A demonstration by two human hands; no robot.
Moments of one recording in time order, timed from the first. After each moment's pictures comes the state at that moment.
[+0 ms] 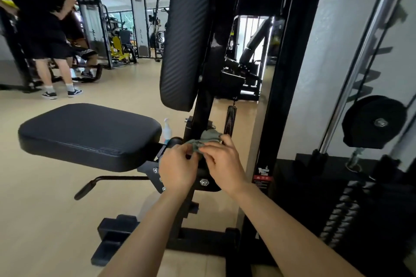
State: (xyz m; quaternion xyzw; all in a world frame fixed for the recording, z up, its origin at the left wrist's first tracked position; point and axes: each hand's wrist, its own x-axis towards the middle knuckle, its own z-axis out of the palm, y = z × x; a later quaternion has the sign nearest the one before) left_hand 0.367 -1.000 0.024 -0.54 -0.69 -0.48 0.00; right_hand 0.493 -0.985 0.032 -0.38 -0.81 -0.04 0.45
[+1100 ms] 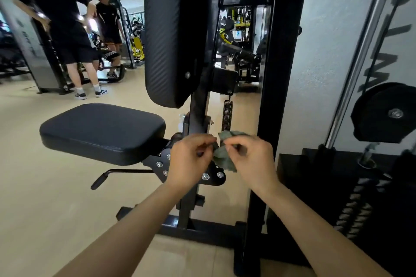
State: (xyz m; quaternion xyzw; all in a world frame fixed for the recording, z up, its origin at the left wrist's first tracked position) left_hand 0.393 -1.028 0.054 -0.68 -0.51 -0.53 -0.01; right_hand 0.563 -1.010 0.055 -0.41 -0.73 0.09 0.53
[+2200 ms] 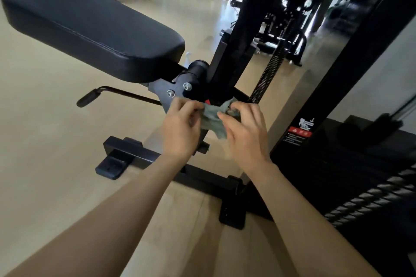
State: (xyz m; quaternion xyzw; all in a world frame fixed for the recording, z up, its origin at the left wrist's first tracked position) left_hand 0.342 -1.008 -0.090 -0.54 -0.61 -0.58 0.04; right_hand 0.505 -0.976 -0.067 -0.34 -0.84 -0.16 0.39
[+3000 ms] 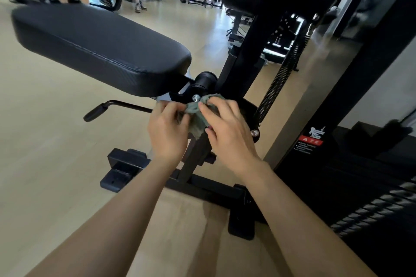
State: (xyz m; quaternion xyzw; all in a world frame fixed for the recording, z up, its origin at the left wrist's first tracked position) left_hand 0.293 -1.002 -0.083 -0.48 -0.64 -0.59 0.04; right_hand 0.445 -0.986 -0.040 -0.34 -0.88 -0.10 0.31
